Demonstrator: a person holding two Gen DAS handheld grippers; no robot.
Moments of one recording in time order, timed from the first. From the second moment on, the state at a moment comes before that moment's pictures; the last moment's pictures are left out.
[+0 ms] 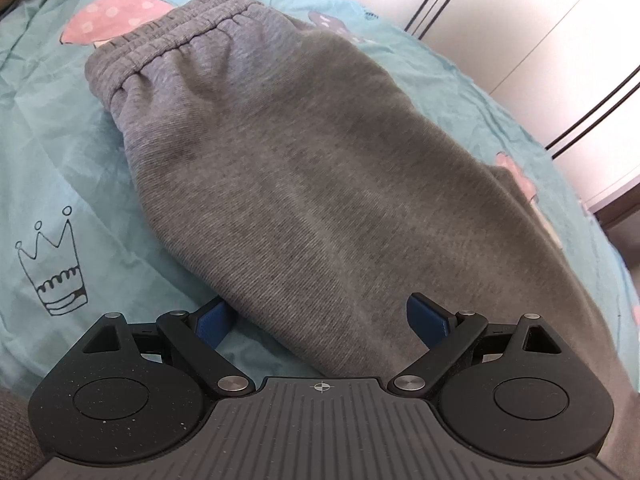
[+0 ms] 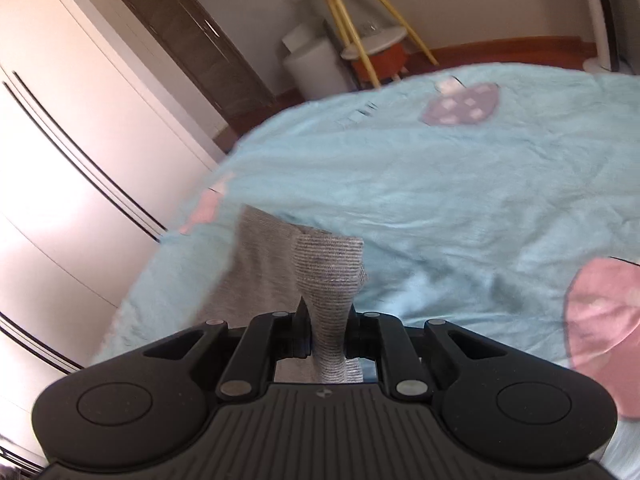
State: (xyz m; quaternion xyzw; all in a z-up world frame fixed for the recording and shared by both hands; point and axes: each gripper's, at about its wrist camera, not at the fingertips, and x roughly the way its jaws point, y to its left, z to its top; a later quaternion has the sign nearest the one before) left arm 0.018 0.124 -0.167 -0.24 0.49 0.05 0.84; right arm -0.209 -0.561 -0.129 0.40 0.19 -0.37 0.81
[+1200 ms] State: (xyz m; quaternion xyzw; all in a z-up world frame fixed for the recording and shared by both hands) left arm 0.022 0.130 -0.168 -0.26 0.49 0.02 0.83; right arm -0.067 -0.160 -0.143 -0.15 0.49 0.09 0.86
